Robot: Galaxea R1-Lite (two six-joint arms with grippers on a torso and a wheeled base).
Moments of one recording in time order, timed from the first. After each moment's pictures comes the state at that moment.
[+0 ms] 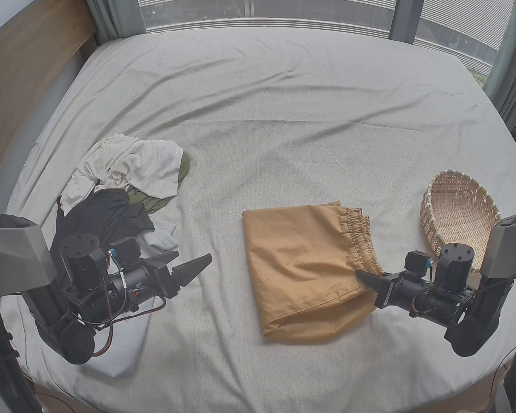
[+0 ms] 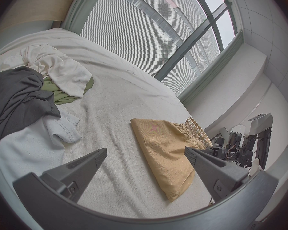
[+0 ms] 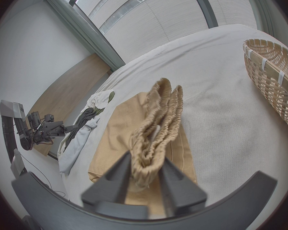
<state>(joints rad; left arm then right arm) -0.30 2.06 -0.36 -1.53 -0.39 -0.37 0.34 2.13 -0.30 -1.54 0.26 0.31</state>
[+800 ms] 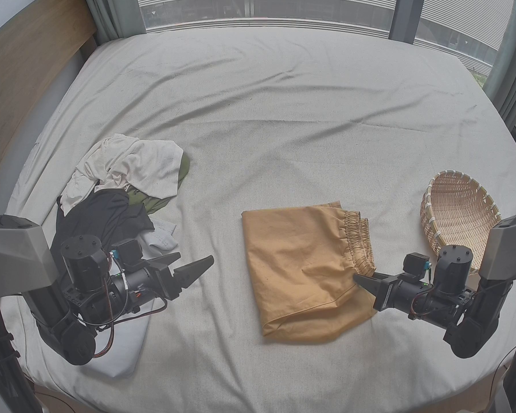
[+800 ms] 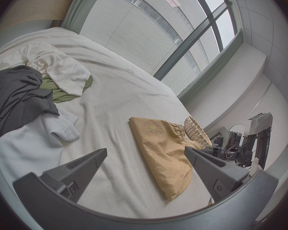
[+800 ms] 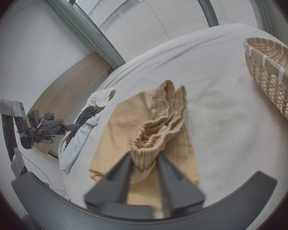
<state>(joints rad) -0.31 2.07 -0.36 -1.53 -0.39 -0.37 0.35 2.14 -0.29 -1.54 0.25 0.31</state>
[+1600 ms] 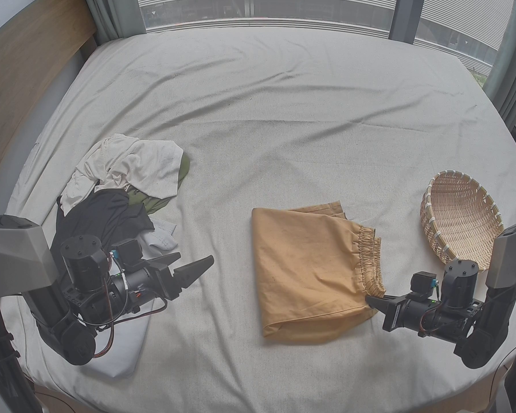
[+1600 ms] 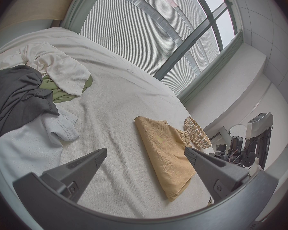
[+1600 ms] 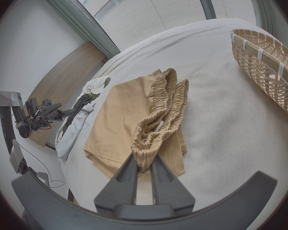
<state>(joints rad) -0.31 2.07 -0.36 -1.54 -0.39 -0.37 0.34 2.12 -0.15 -1.53 0.23 0.28</state>
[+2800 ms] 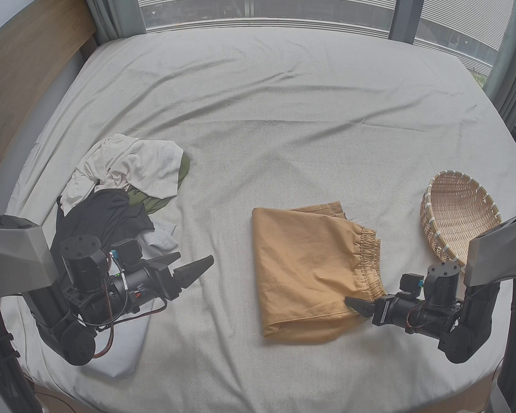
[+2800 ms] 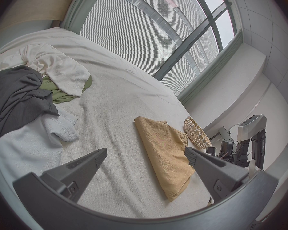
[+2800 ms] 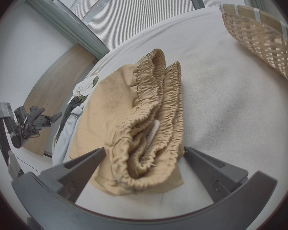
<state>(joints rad) -0.31 2.07 -0.36 -1.54 -0.39 -0.37 0.32 2.27 -0.27 -1.54 0.25 0.38</state>
